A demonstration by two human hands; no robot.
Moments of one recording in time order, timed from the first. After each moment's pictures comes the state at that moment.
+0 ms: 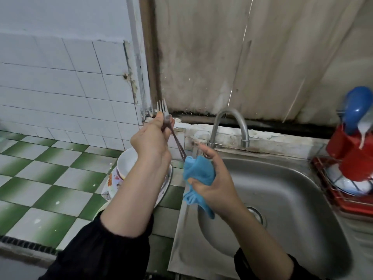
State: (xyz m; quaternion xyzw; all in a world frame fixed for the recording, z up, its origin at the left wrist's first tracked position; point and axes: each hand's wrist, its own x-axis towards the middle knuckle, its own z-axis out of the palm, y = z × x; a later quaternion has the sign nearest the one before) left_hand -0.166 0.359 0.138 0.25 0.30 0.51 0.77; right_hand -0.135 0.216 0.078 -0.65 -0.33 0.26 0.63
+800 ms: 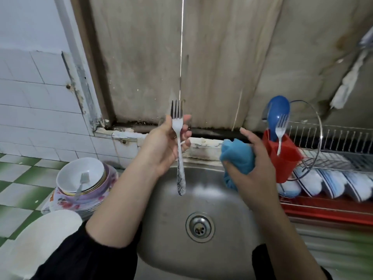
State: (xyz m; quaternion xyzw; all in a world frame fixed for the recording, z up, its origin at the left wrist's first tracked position) left_hand -0.060 0.225 0.151 0.43 0.16 0.23 0.86; right_hand 0.011 0.048 0.110 -0.71 -0.34 -0.05 0.61
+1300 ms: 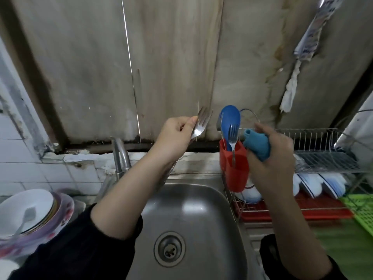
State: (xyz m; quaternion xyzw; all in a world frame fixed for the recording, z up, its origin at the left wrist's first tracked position) left_hand 0.045 0.157 0.177 0.78 0.09 0.29 0.55; right_hand 0.114 -0.030 0.133 -0.77 -0.26 -0.29 0.50
